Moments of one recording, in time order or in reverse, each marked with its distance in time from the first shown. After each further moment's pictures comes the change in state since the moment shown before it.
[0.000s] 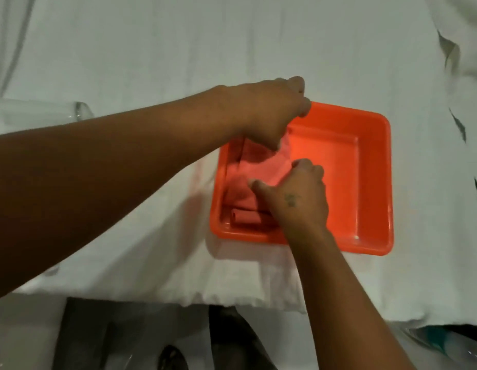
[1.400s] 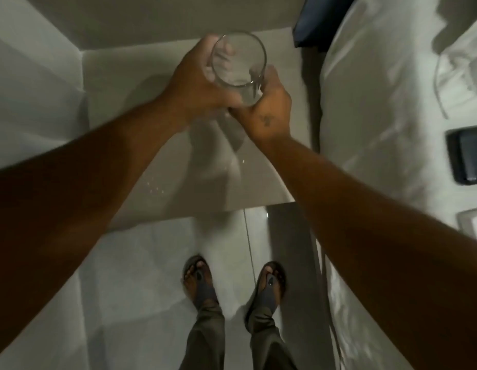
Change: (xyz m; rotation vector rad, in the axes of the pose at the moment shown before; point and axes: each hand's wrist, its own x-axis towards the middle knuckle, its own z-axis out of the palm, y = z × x) left_hand -0.659 -0.018 0.354 -1.061 1.492 -1.547; right_hand -0.384 -0.224 0.435 0.088 -0.949 -1.279
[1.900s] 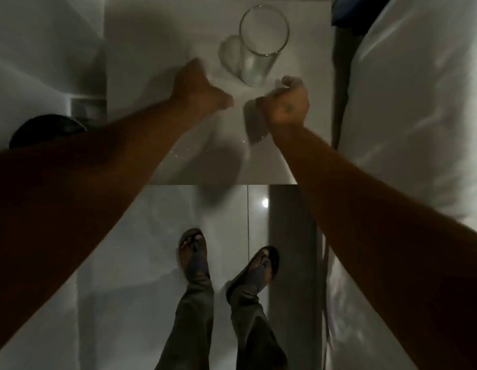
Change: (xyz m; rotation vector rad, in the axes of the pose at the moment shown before) left_hand -0.032 -0.066 -0.007 0.106 0.185 -0.421; right_hand -0.016 0.024 0.023 -0.117 0.003 0.286
